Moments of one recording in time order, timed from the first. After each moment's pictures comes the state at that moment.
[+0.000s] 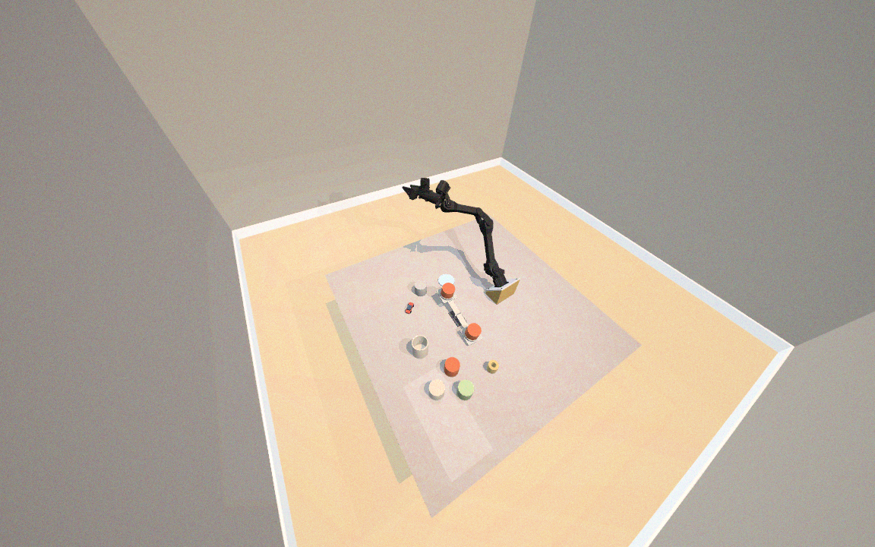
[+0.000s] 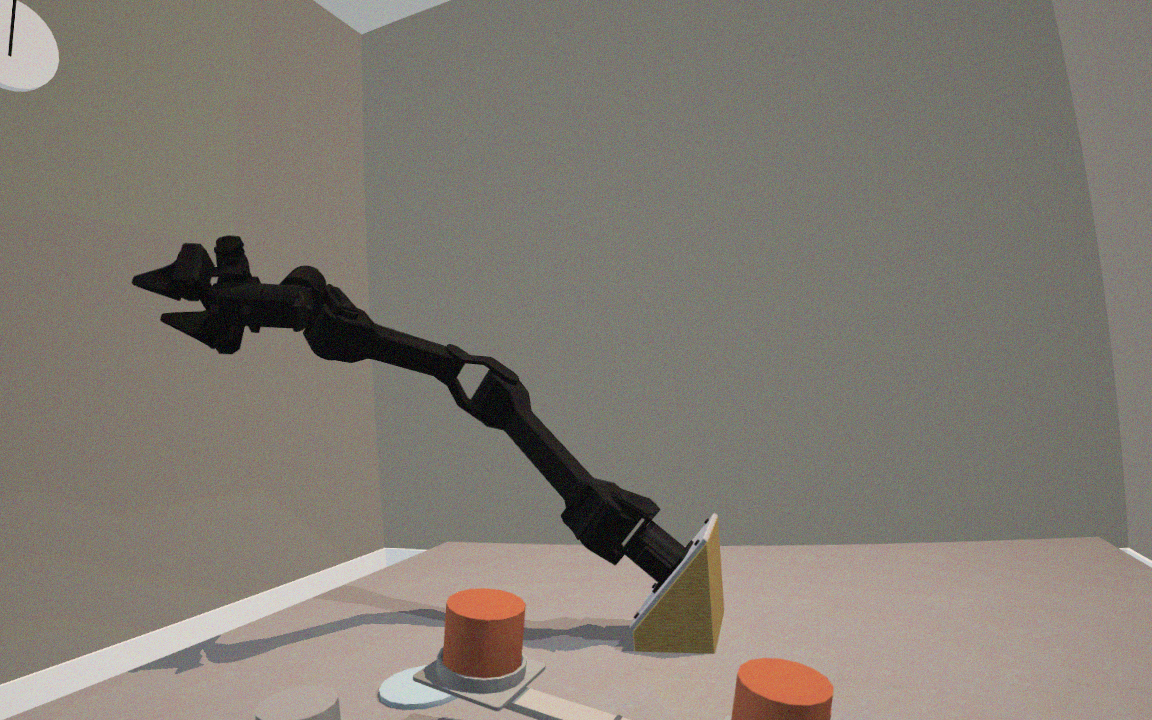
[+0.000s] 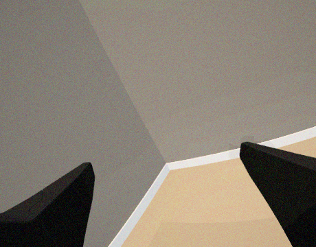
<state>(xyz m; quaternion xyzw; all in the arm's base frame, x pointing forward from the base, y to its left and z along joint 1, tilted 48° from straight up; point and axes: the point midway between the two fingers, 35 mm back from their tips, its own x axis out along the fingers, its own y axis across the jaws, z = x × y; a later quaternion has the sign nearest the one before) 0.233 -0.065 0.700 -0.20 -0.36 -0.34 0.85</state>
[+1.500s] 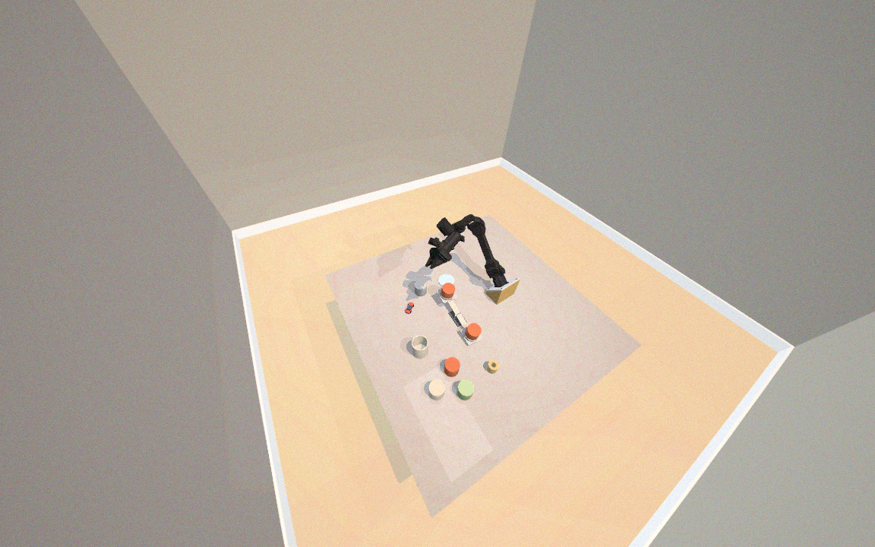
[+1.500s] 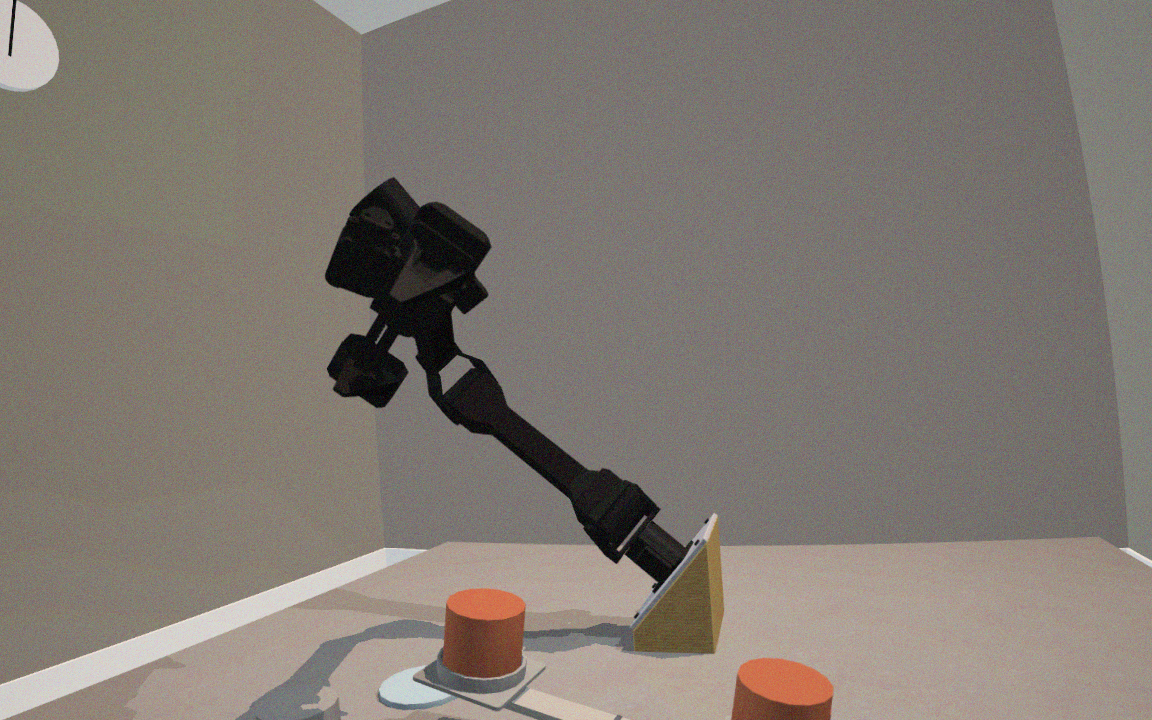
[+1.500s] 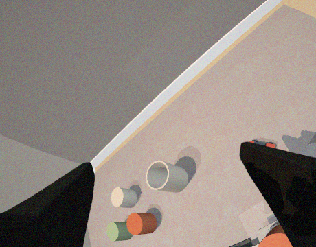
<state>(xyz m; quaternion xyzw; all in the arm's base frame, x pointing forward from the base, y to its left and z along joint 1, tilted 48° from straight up) 0.373 0.170 0.307 -0.04 0.20 -0.06 0.98</state>
